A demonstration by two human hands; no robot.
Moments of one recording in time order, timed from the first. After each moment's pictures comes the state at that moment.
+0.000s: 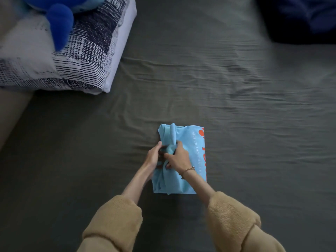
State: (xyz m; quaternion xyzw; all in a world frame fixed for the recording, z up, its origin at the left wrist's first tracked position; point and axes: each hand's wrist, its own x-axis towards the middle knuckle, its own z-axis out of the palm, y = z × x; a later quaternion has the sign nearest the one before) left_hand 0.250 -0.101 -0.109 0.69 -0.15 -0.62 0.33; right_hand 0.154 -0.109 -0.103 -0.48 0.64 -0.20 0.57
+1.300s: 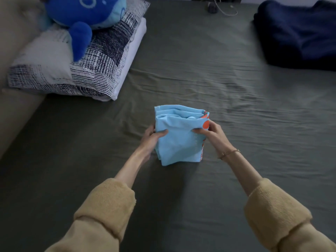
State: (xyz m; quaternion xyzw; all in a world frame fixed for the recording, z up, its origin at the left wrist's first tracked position) left_hand 0.262 -0.135 -0.032 0.61 -0.28 -0.57 0.47; right_hand 0.062 -0.175 -0.013 -0.50 0.49 -0.36 0.62
